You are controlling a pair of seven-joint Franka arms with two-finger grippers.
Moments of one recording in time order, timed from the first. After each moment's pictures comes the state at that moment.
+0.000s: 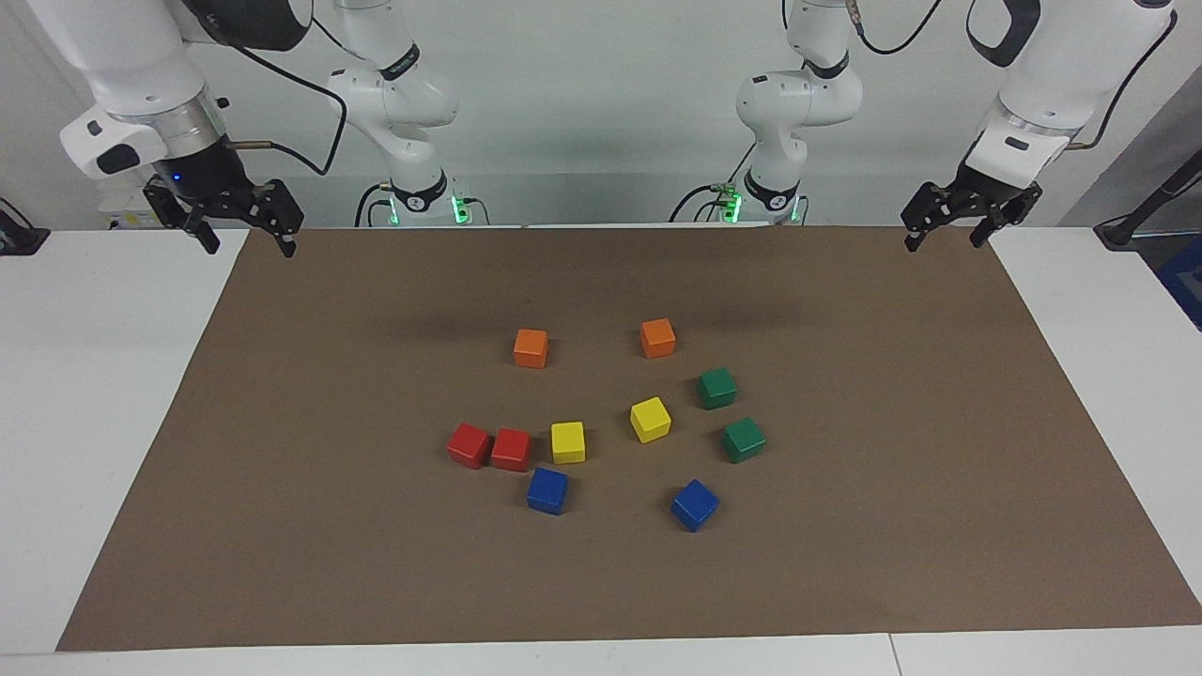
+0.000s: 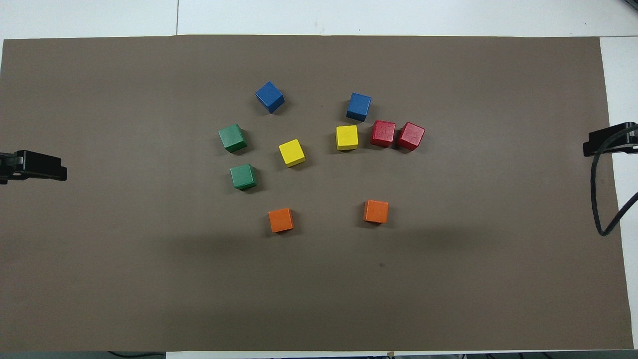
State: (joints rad) left arm 0.01 -0.11 -0.03 -1.71 0.01 1.60 0.01; right arm -0.09 -0.03 0.02 -1.57 -0.03 1.55 -0.01
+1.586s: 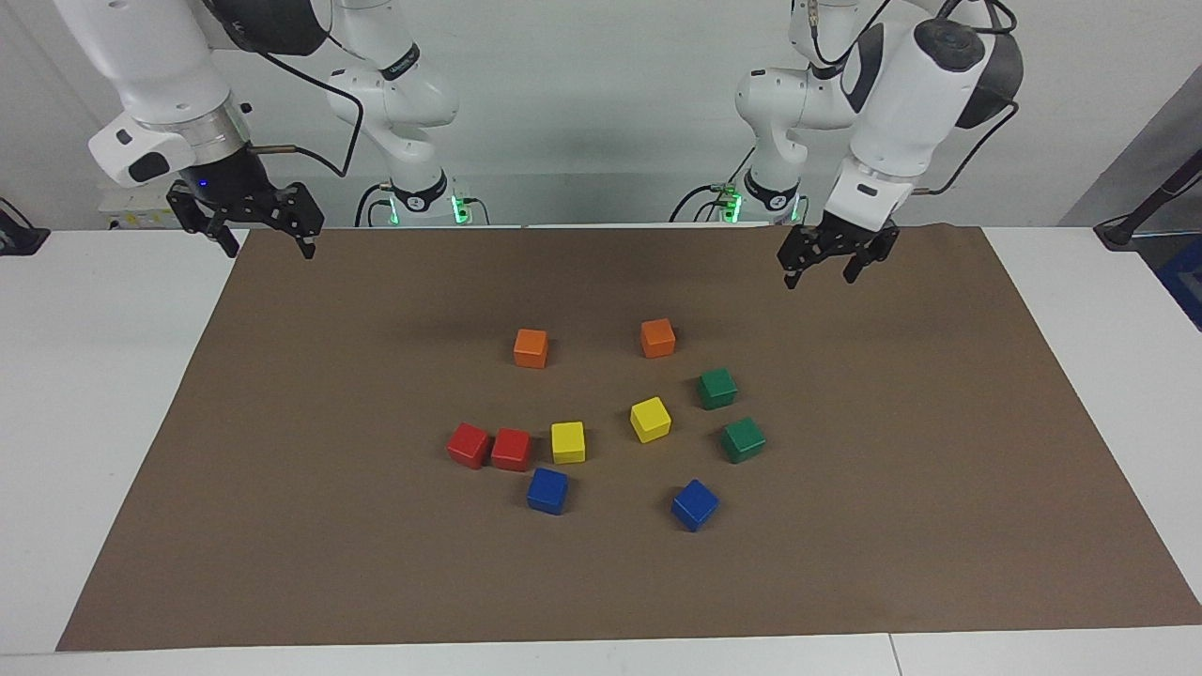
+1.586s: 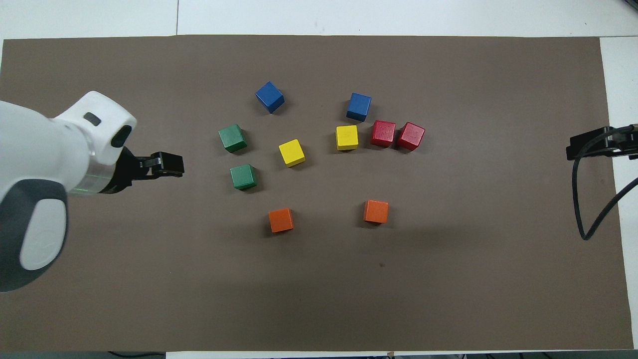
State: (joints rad) left arm -0.26 -0.09 -0.04 -1.92 -0.06 1.89 -0.38; right arm -0.08 -0.03 0.05 -1.59 -0.03 1.55 0.00
